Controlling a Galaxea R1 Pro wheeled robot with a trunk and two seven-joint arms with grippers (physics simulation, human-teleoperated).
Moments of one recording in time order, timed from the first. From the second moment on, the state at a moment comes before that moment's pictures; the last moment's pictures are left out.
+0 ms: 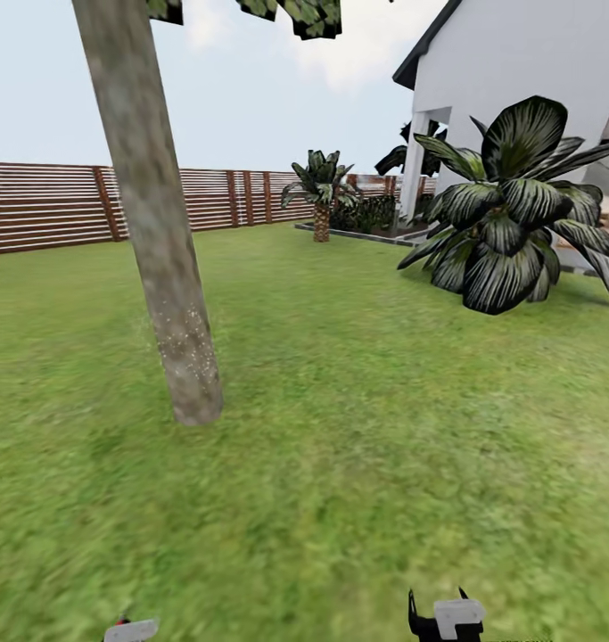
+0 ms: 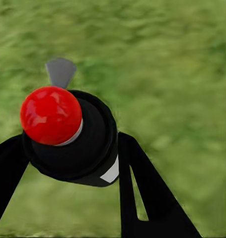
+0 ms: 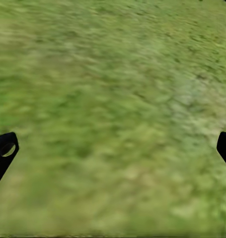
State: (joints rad) left arm -0.36 0.14 -0.45 -0.06 0.56 -0.50 0.03; right arm -0.38 0.02 -0.37 -0.04 0.70 -0.75 -0.43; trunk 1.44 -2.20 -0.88
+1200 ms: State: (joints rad) left arm -0.36 0.15 -0.45 -0.06 0.61 -0.51 0.03; right arm -0.38 0.02 -0.37 -0.04 0.70 -0.75 -0.43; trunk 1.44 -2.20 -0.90
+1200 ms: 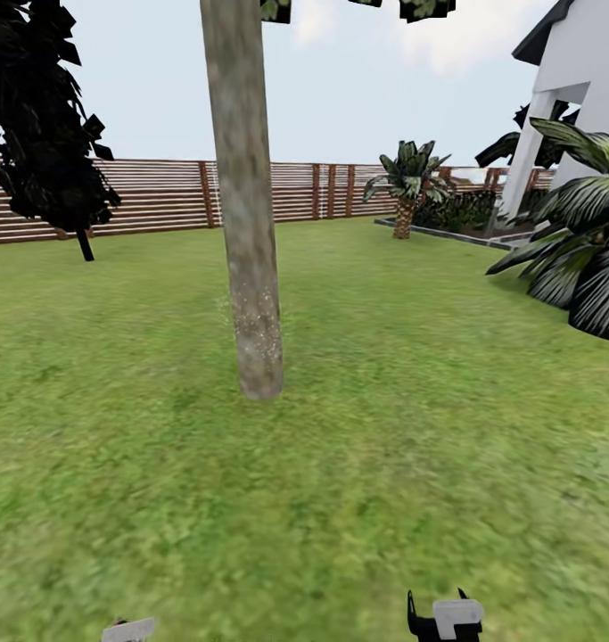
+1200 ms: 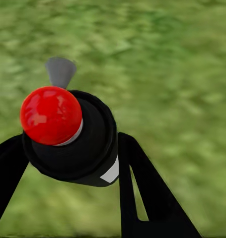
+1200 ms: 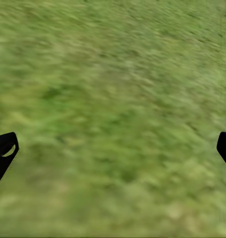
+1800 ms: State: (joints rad) left arm -0.36 0.15 -0.45 -0.06 0.61 -0.50 0.03; right arm -0.38 0.02 -0.37 -0.04 0.70 -0.75 -0.43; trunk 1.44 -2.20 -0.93
